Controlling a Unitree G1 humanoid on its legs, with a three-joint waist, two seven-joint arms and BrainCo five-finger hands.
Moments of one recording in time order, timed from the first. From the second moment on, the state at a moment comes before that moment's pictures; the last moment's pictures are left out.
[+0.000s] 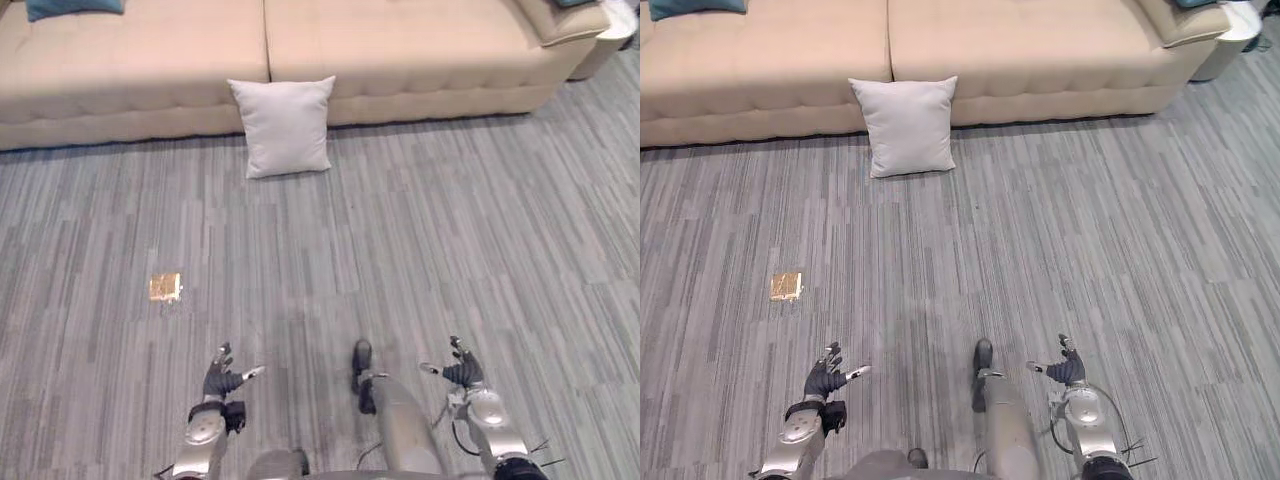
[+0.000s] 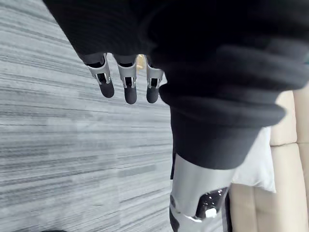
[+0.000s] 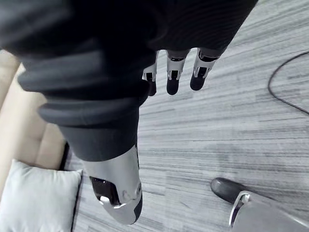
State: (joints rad) left arm 0.07 0.16 0.02 0.69 -0.14 -0.18 0.11; right arm -0.02 -0.20 -0.03 0.69 -0.01 -0.13 -0.13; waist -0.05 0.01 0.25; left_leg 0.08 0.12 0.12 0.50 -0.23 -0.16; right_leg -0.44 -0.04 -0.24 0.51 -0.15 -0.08
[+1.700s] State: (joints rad) left arm 0.09 0.12 0.07 0.87 -0.10 -0.16 0.09; right arm 0.08 -0.12 -0.10 0.80 -0.05 -0.11 -0.13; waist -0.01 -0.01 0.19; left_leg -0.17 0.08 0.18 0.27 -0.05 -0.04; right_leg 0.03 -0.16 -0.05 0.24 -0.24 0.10
